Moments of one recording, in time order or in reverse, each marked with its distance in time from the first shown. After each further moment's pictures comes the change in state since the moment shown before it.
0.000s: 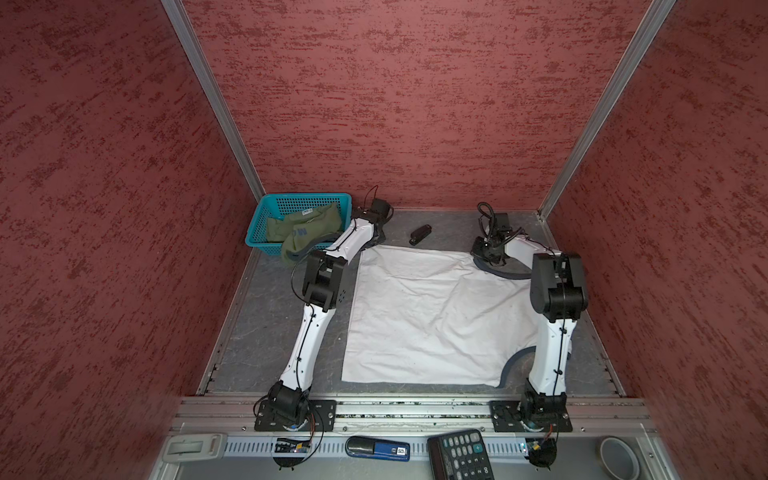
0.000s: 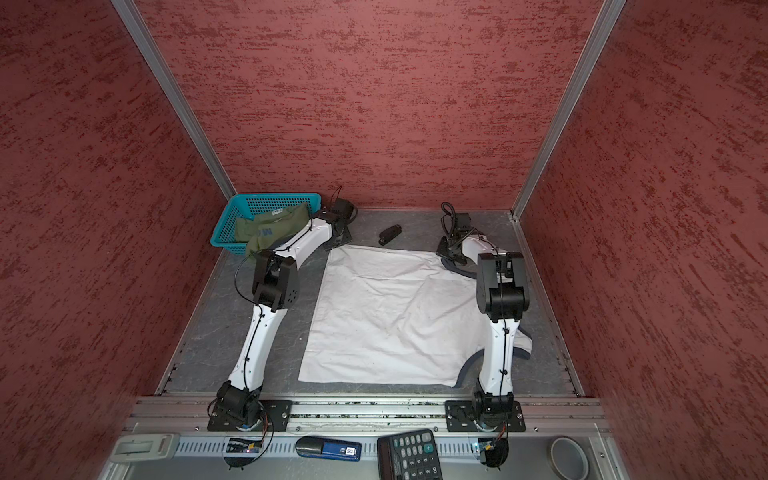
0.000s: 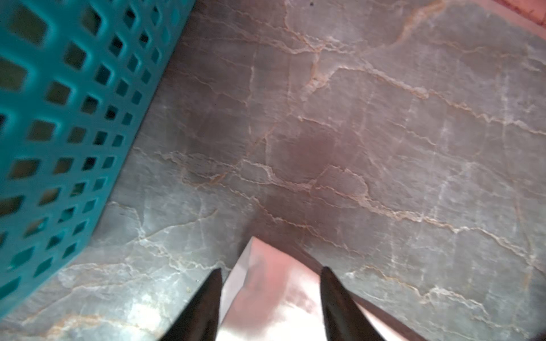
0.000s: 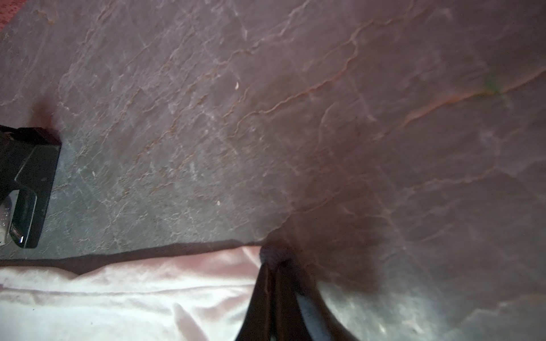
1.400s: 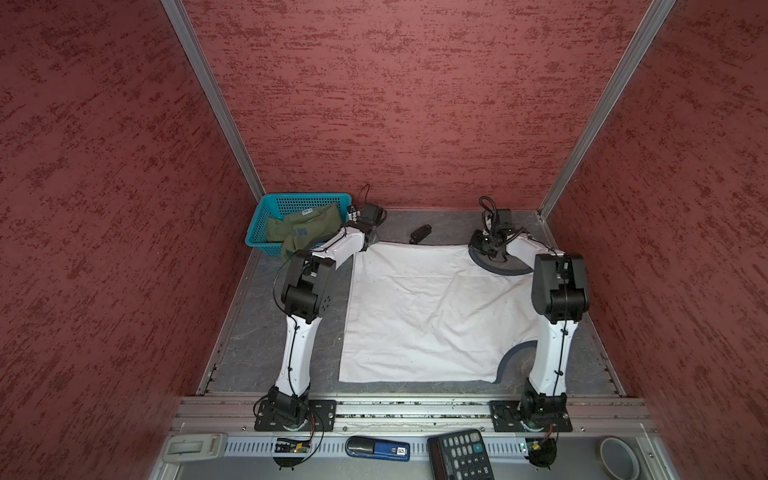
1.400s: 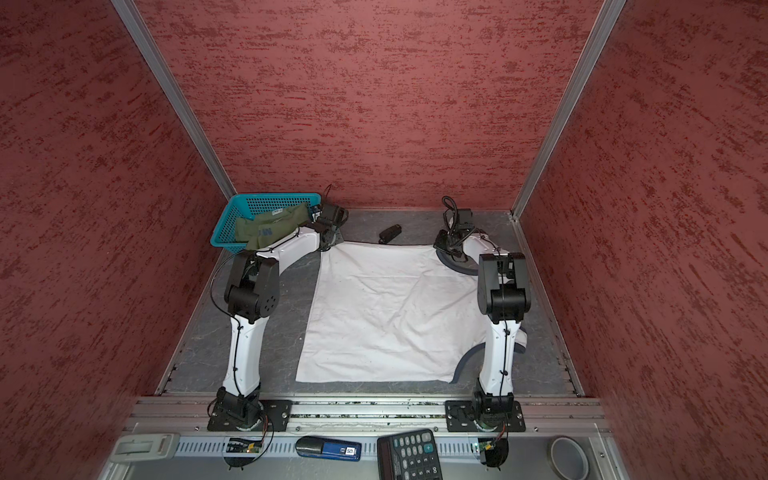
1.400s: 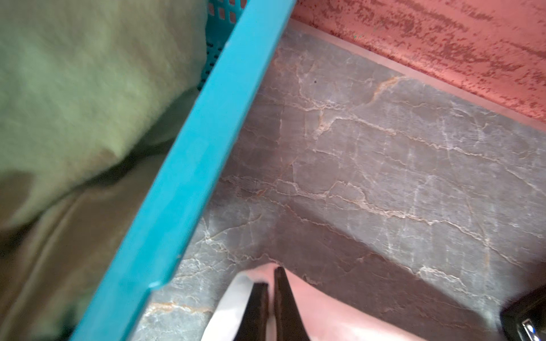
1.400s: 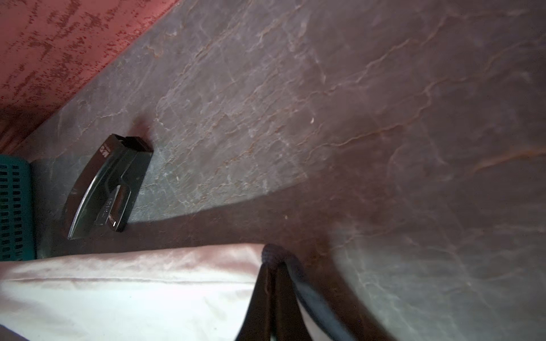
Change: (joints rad) left arm 0.006 -0.316 -0.516 0.403 -0.092 0.095; right arm -0.002 -0.021 0.011 0.082 -0.139 0.003
